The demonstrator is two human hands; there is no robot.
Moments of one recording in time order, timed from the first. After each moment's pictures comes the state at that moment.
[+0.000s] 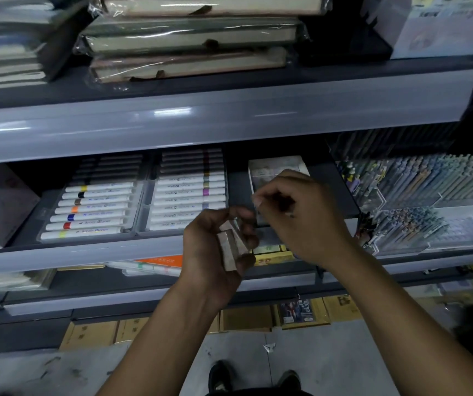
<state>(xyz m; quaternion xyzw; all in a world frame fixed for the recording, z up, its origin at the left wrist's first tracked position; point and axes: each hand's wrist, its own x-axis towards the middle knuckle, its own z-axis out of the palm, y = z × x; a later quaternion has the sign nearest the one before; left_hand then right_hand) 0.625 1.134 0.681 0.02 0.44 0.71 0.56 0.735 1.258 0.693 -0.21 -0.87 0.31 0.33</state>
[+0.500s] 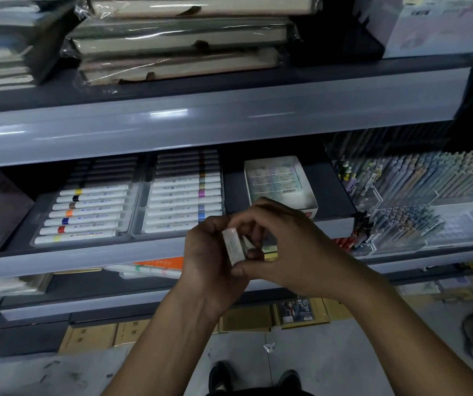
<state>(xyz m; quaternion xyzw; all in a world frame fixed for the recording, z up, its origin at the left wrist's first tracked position) 0.632 1.137 0.685 -0.05 0.39 0.68 0.62 0.751 1.237 0.693 -0.14 -0.91 0.37 0.14</state>
